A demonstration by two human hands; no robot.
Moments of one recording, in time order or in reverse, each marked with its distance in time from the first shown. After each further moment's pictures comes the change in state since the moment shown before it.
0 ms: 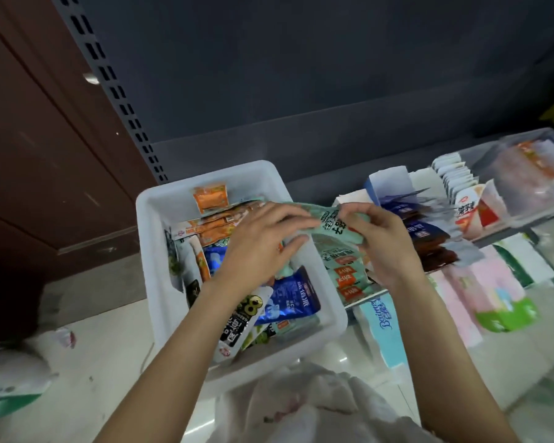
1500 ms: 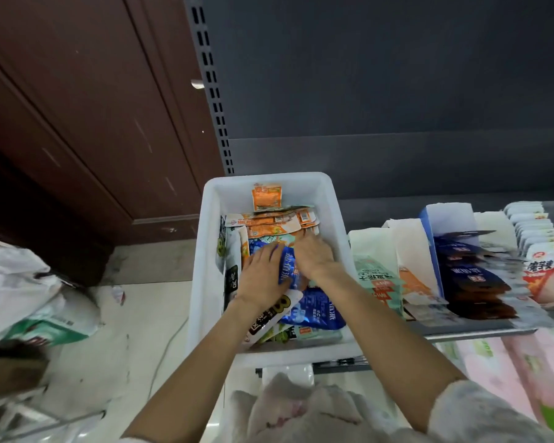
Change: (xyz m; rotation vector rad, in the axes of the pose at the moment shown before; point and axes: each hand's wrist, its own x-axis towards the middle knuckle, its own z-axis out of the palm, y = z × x) left_hand -0.089 -0.047 0.053 0.333 -0.347 -0.753; right_hand 0.068 0.103 0.114 -1.713 -0.470 -0.475
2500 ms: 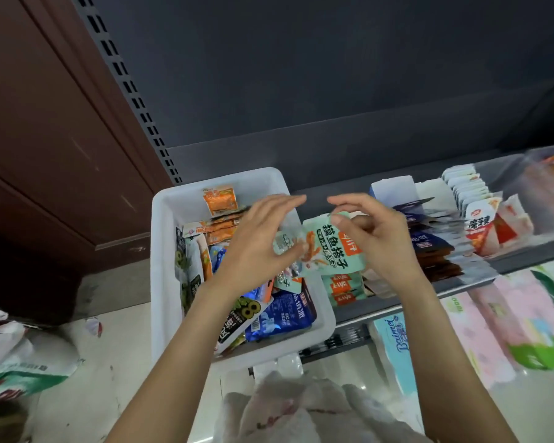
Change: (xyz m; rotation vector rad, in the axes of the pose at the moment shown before) left_hand -0.008 0.090 -0.101 -0.368 0.251 0.496; right_hand -0.139 0.102 -0.084 1.185 0.586 -0.070
